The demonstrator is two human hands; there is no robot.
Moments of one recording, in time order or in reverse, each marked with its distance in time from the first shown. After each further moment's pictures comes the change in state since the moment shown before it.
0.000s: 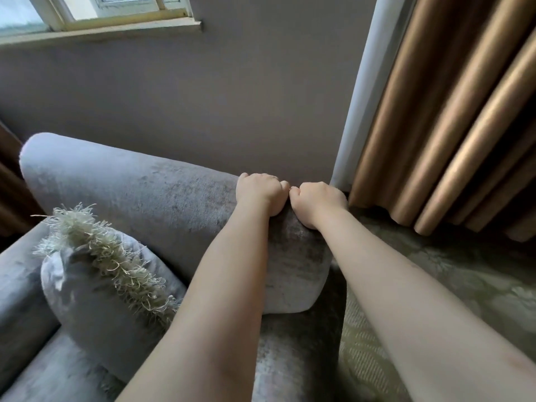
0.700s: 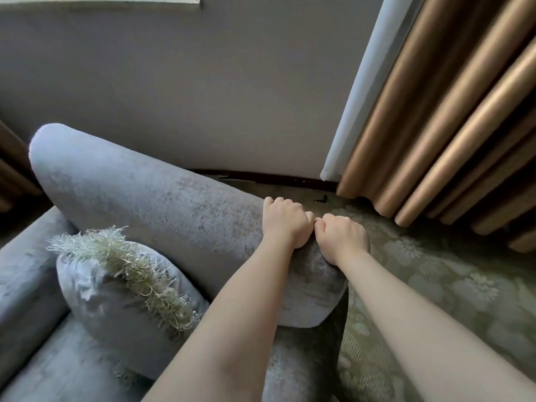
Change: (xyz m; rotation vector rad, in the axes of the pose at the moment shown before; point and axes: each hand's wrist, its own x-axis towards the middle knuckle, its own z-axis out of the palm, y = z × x) left_hand -0.047 0.029 0.004 -0.160 0.098 0.062; right_hand -0.057 0.018 -0.001 -0.080 -0.028 0.134
